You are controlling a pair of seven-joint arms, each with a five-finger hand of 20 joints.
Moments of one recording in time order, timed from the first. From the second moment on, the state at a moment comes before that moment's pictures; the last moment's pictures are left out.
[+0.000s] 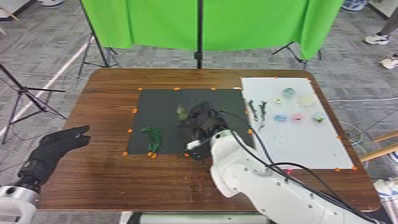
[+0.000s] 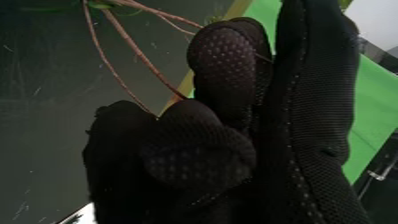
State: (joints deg) left arm 131.9 -59.1 -113.3 -117.3 66.0 -3.6 0.2; right arm -66.2 -63.1 31.8 -103.4 -94.5 27.8 38.2
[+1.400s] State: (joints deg) left arm 131.7 -59.2 -113.2 -117.2 66.1 -4.3 0.2; right arm -72.3 -61.6 38.7 -108.0 -94.8 24.5 35.0
